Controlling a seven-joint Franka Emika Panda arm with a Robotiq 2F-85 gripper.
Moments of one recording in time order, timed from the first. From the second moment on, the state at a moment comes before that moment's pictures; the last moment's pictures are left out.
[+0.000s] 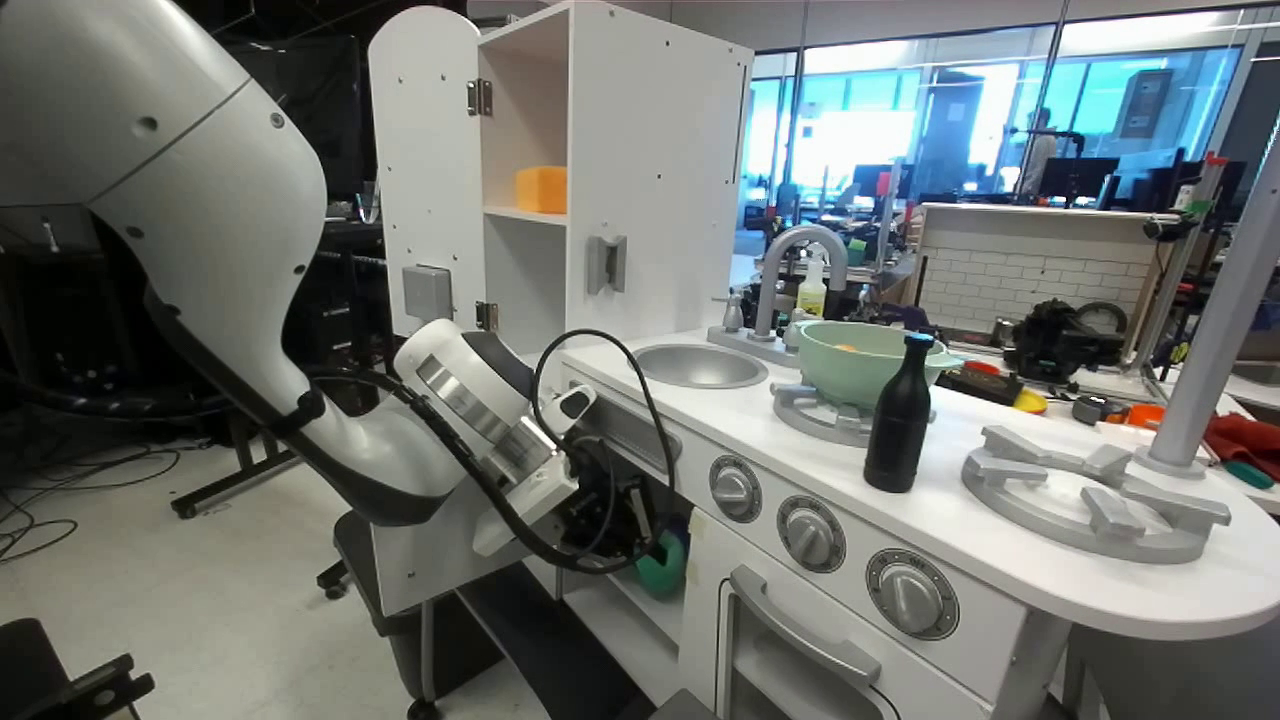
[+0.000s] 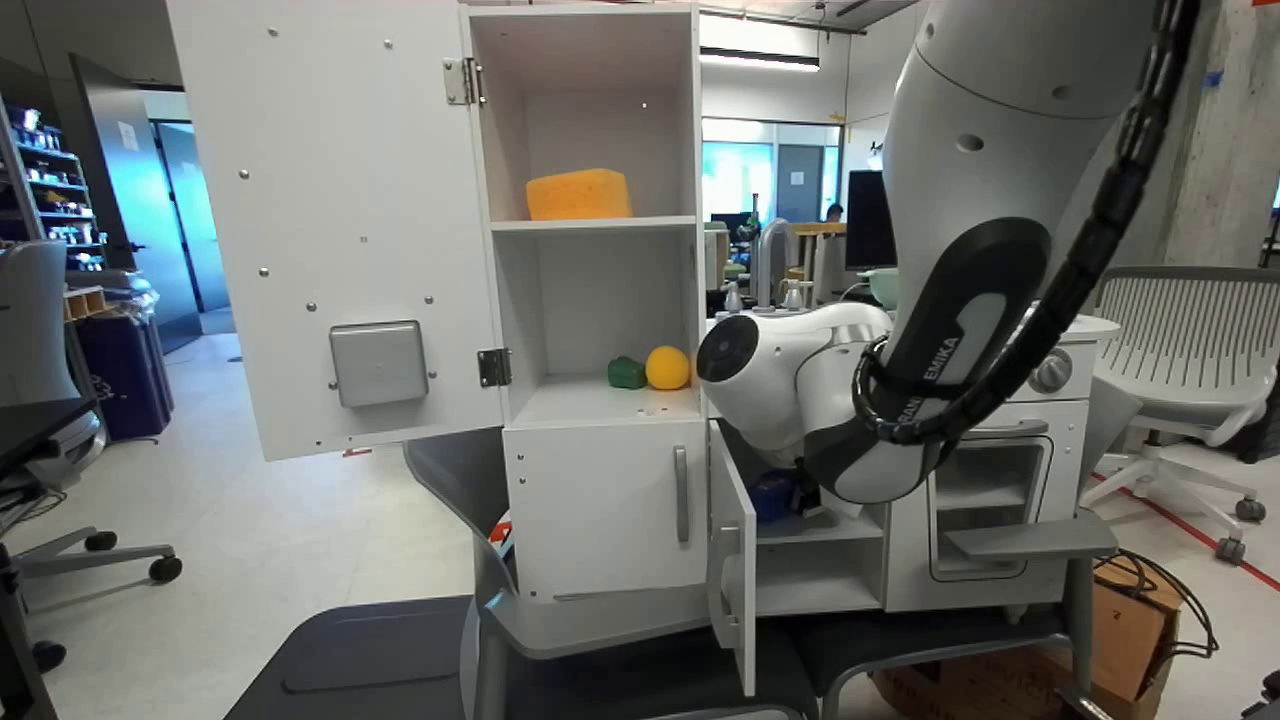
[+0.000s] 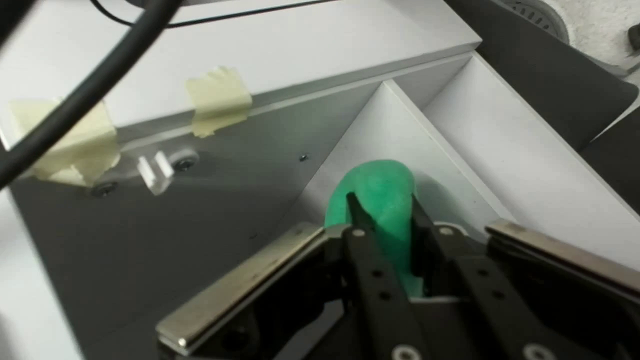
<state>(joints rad) 0.42 1.23 -0.37 -1.33 -0.87 2.53 0.61</state>
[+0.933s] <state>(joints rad) 0.42 1.24 -0.36 -1.33 -0.90 2.51 0.63</state>
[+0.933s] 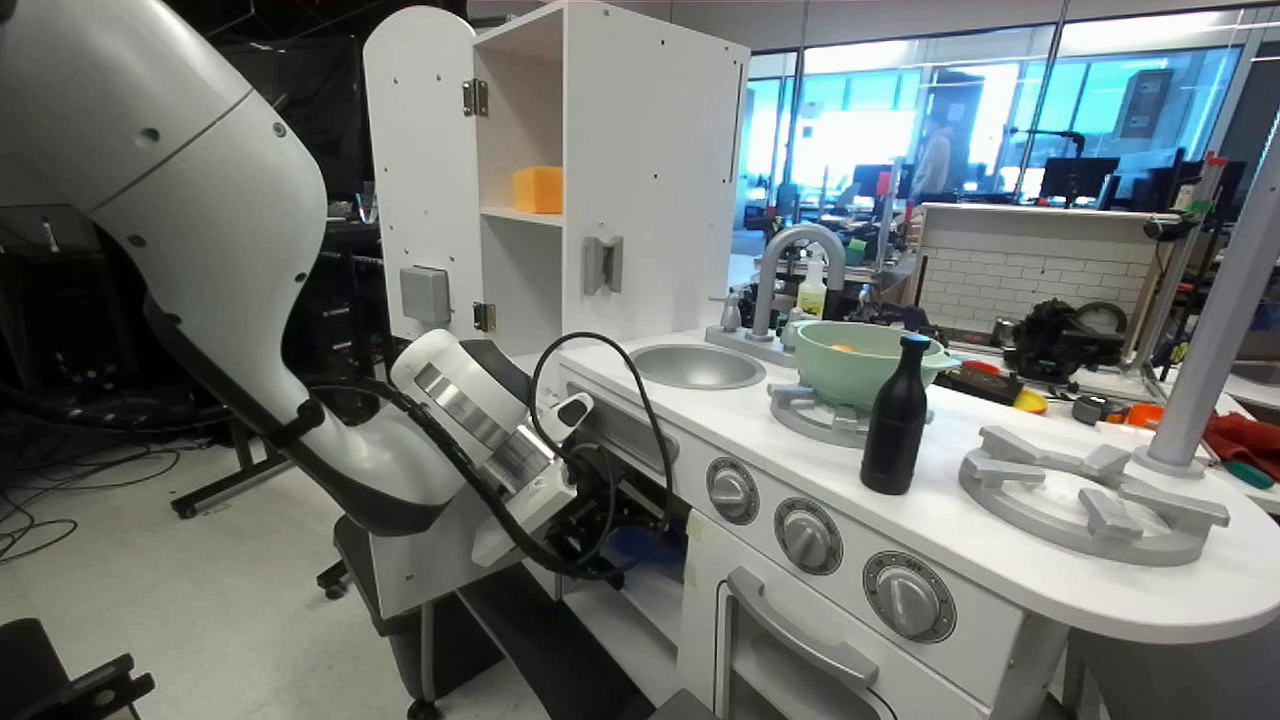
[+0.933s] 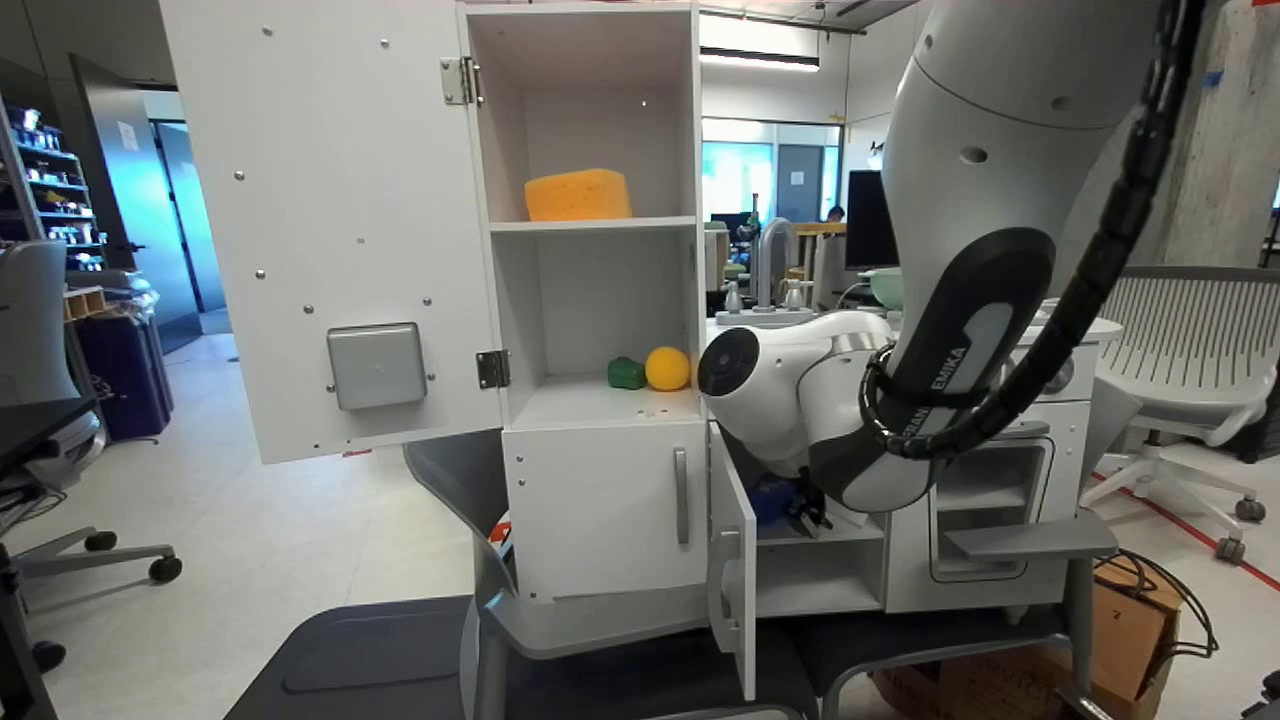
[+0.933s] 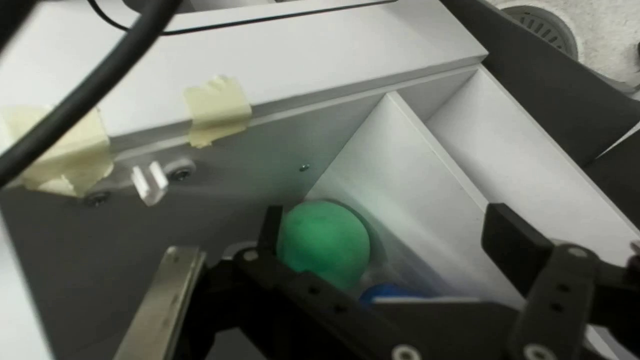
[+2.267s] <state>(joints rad) 0.10 0.41 0.14 -2.19 -0.48 2.46 -0.28</state>
